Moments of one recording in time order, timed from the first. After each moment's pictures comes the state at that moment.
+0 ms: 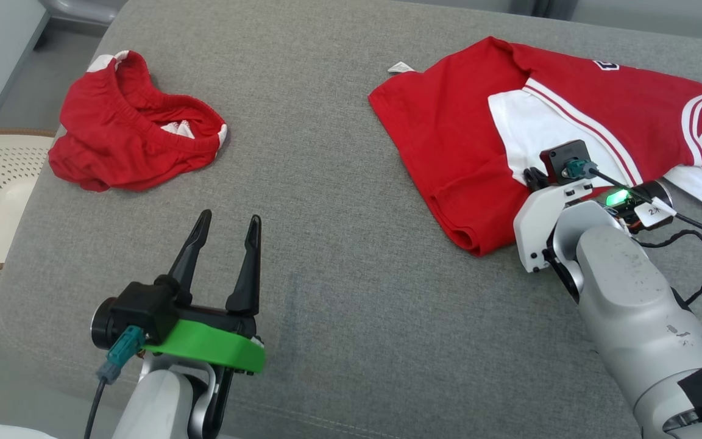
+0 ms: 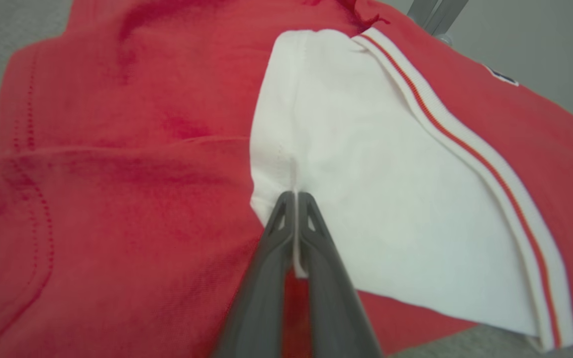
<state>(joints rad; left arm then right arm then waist) -0.21 0.07 -0.24 0.19 -0.31 -0.13 -0.26 -0.78 -0.11 0.13 1.03 -0.09 0.13 0.00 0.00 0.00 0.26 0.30</state>
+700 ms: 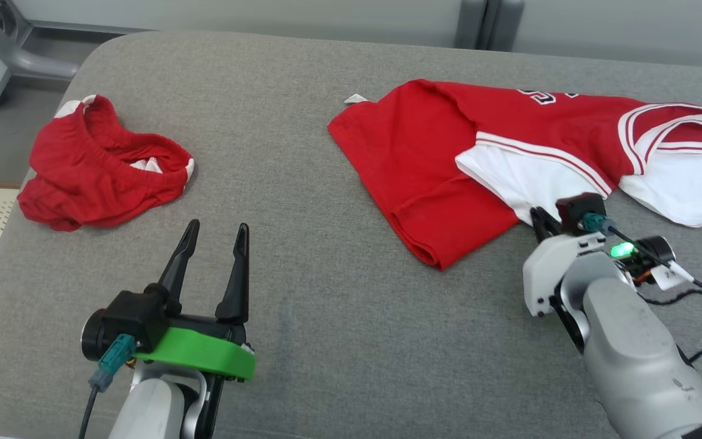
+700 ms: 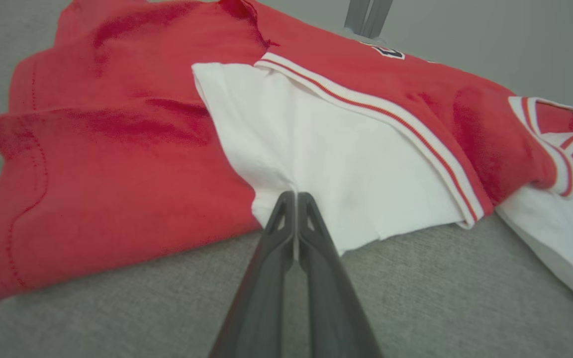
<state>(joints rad) -0.19 0.08 -0.21 0.20 -0.31 -0.13 -0.26 -0.64 -0.09 0.06 0.97 -0.07 0.13 -0.13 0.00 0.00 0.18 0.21</state>
